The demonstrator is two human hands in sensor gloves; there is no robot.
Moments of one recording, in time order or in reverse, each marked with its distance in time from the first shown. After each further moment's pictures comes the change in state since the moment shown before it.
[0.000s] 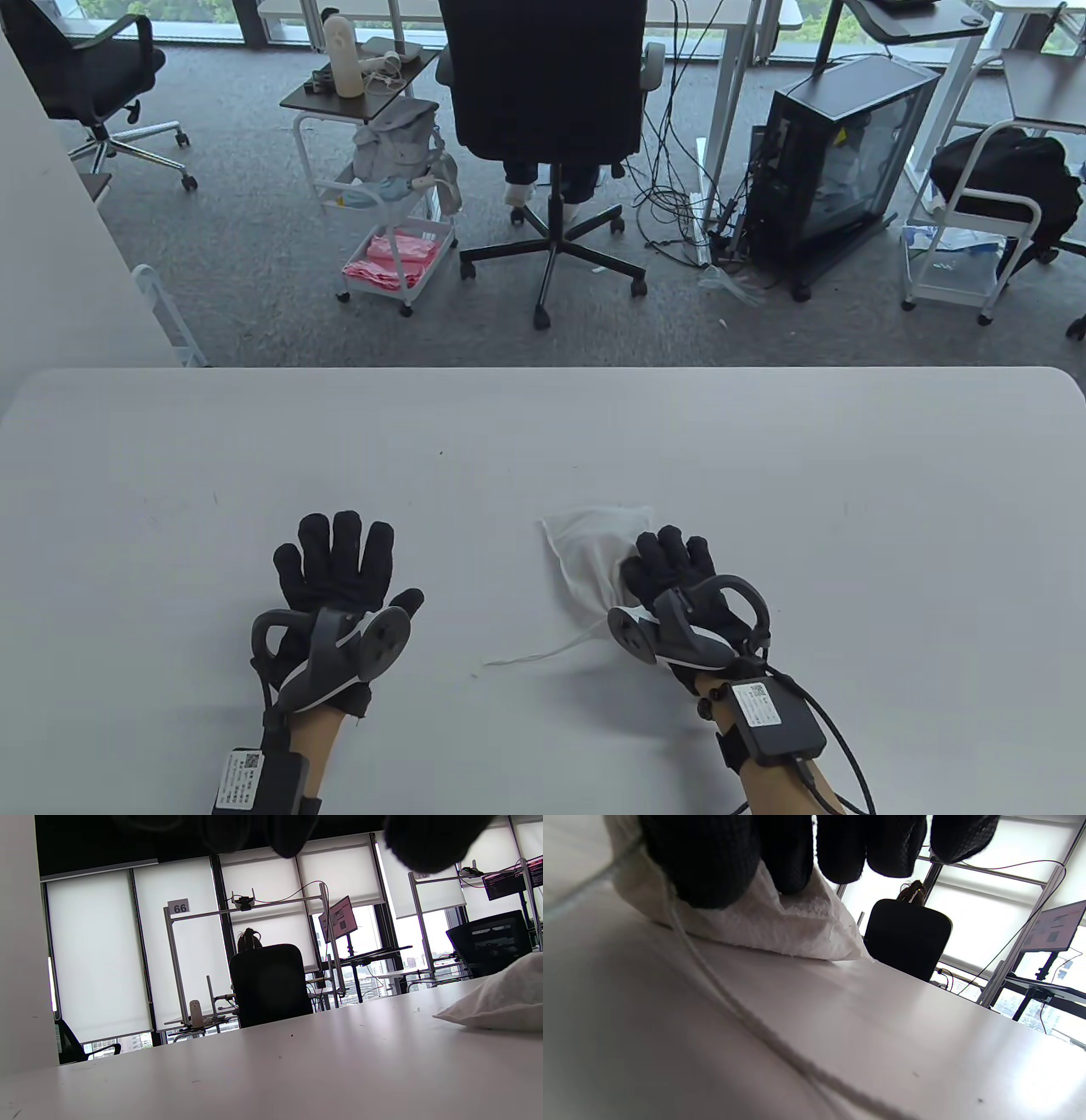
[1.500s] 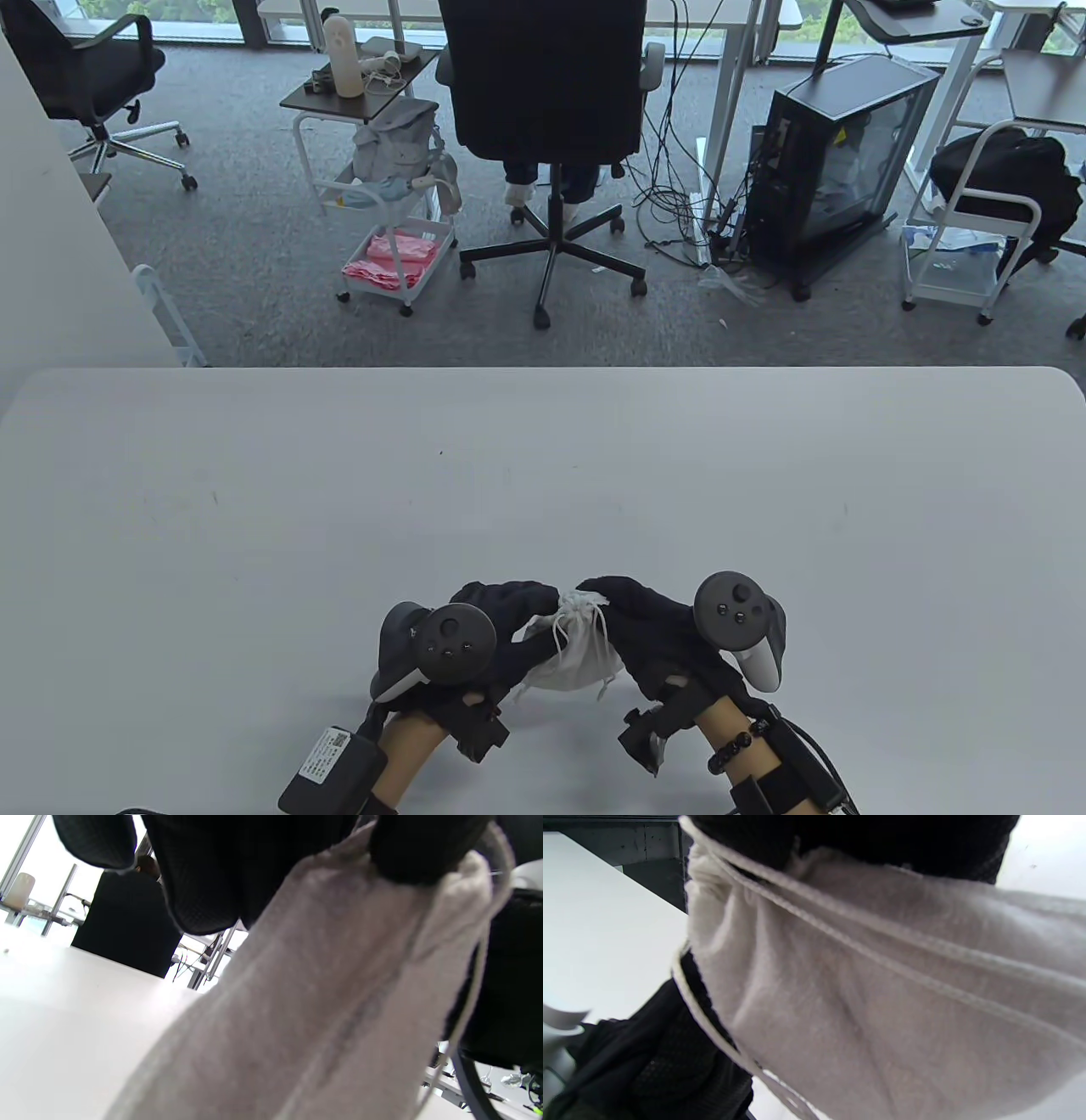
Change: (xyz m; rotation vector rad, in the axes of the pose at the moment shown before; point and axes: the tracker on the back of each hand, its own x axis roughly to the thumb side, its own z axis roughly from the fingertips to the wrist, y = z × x) left_hand 0.104 0.028 -0.015 -0.014 -0.277 0.673; right_hand -0.008 -0.062 0.037 -0.064 0.109 -1.362
